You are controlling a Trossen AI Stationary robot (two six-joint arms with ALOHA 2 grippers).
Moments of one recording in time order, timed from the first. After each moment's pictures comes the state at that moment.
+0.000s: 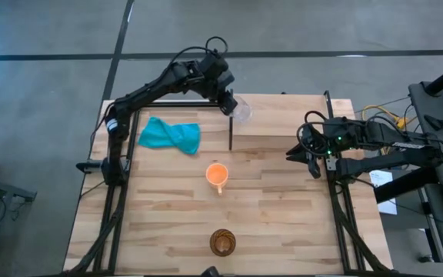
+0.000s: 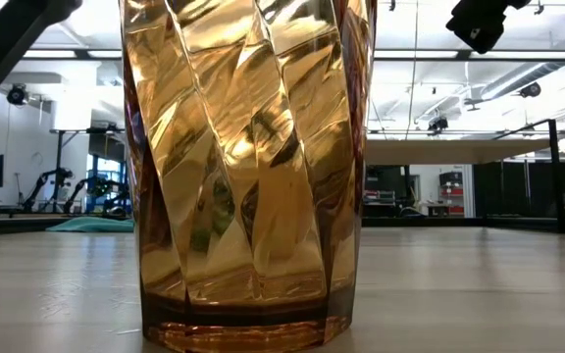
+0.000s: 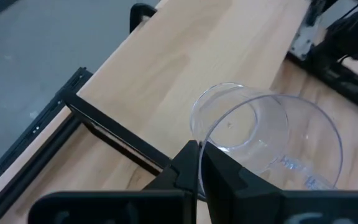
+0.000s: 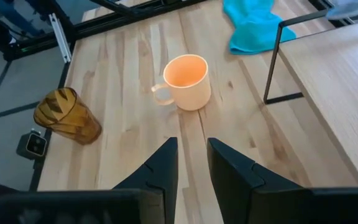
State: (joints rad) left arm 0.47 1.96 2.22 -1.07 0.13 -0.19; right arm -0.04 0.77 0.94 -0.76 -0.10 0.23
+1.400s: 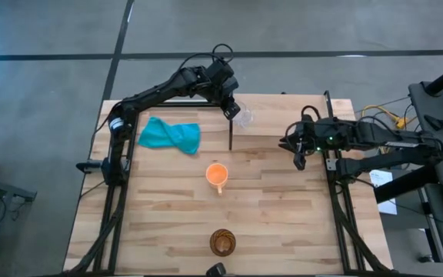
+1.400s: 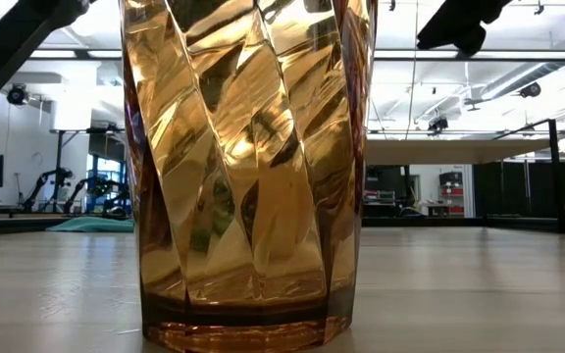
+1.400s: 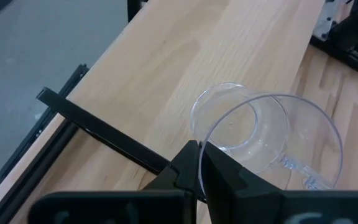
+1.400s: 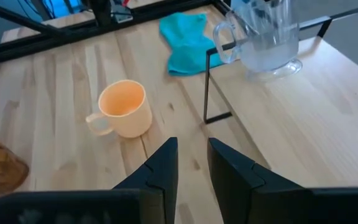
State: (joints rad) left arm 0.47 1.99 2.13 -0.98 0.13 -0.12; right arm -0.04 0.85 0.94 -0.67 0.17 0.23
